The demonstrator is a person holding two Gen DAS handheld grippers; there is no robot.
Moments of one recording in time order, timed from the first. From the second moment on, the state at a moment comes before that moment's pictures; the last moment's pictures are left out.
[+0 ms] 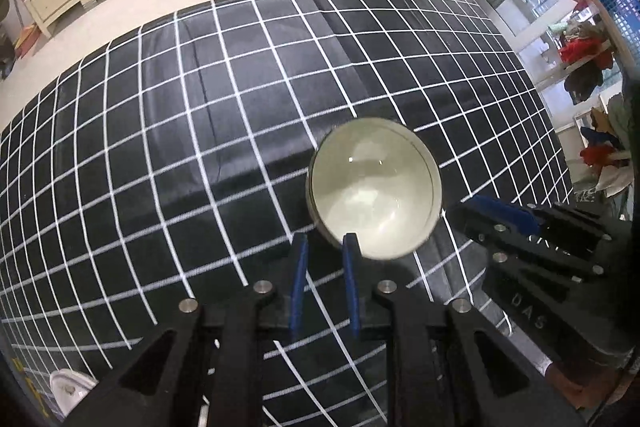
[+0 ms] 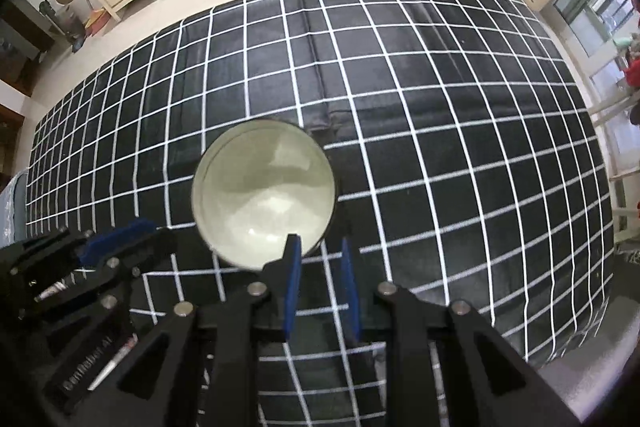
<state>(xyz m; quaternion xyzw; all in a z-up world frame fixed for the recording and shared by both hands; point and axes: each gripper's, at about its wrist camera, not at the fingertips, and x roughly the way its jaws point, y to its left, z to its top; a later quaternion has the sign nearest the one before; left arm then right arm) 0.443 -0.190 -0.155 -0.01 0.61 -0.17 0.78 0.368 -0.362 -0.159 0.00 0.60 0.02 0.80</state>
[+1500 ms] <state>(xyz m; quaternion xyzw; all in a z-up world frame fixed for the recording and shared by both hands) 0.372 -0.074 -0.198 0.03 0.63 -0.08 0.77 0.308 -0.220 -0.209 -0.05 0.62 0.11 0.78</state>
